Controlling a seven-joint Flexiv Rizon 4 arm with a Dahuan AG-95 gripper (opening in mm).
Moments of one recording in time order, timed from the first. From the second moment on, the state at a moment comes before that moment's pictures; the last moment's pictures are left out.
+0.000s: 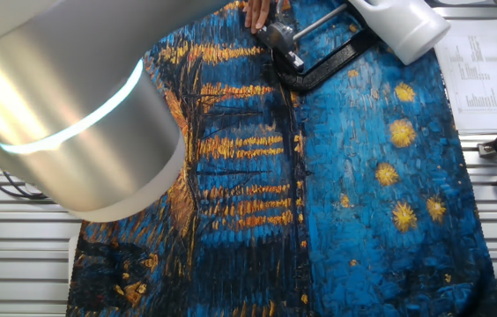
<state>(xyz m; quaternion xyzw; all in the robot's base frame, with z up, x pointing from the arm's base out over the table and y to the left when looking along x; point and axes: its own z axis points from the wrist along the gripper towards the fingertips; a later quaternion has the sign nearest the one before) 0.437 0.336 0.203 -0.86 0.40 0.28 0.18</state>
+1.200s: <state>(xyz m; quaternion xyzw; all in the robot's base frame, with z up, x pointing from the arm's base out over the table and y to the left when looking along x) 0.428 0.351 0.196 -0.85 0.41 0.27 0.17</state>
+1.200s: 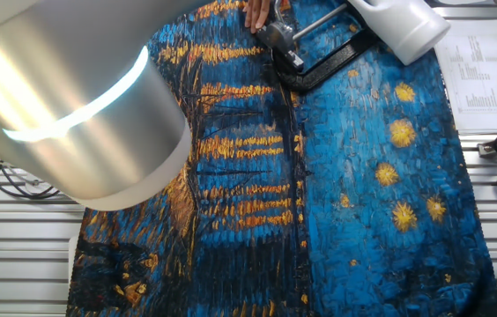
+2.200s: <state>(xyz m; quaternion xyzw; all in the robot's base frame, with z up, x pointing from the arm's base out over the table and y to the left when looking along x) 0.459 0.286 0.238 -0.85 0.45 0.25 0.13</state>
